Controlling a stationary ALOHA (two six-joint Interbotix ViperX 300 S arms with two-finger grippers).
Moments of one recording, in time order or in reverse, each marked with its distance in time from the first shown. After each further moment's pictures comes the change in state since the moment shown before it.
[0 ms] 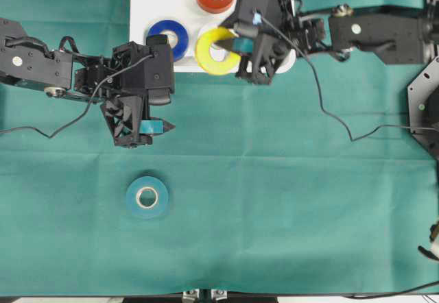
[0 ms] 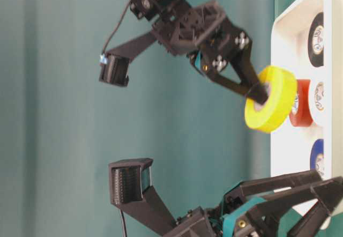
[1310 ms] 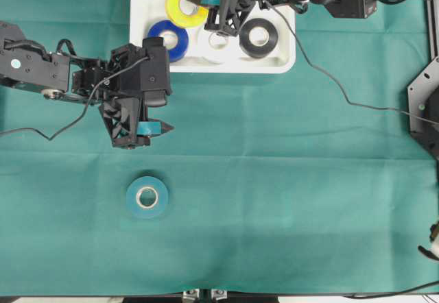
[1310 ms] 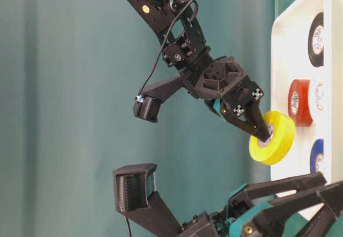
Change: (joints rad) left arm -0.003 0.000 0.028 0.000 -0.044 0.000; right arm -0.184 0.239 -0.189 -0.137 -0.184 -0.058
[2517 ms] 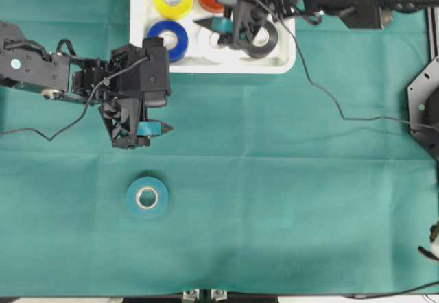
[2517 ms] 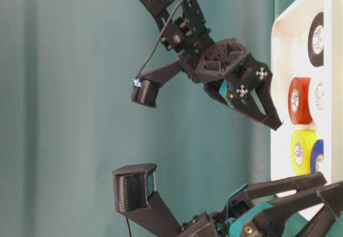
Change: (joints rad) left arm -0.002 -0.002 0.000 0.000 0.000 0.000; right arm 0.051 -0.084 0.114 0.000 -0.003 0.006
